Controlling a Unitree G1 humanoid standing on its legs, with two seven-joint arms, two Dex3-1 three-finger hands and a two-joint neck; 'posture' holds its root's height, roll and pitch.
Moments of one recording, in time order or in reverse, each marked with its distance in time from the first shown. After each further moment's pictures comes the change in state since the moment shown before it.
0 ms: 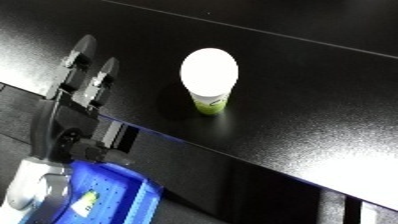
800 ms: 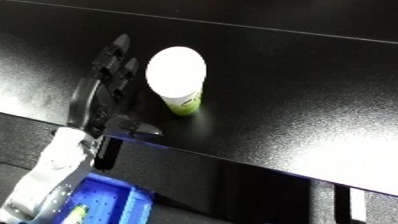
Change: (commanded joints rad) left arm -0.259 0.001 -0.171 0.315 0.048 0.103 0.097; right arm -0.077 -0.001 0.033 0.000 0.002 0.044 -0.017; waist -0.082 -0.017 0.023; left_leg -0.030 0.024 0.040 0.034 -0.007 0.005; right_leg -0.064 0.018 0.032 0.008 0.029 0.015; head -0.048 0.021
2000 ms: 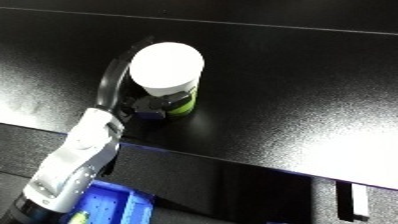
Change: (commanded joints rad) left arm -0.117 -0.045 -0.027 0.039 -0.191 0.030 -0.017; right arm -0.003 0.019 0.019 0.017 -0.005 0.000 -0.009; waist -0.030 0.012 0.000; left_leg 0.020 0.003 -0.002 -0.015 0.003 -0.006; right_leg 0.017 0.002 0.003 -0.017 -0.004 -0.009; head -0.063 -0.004
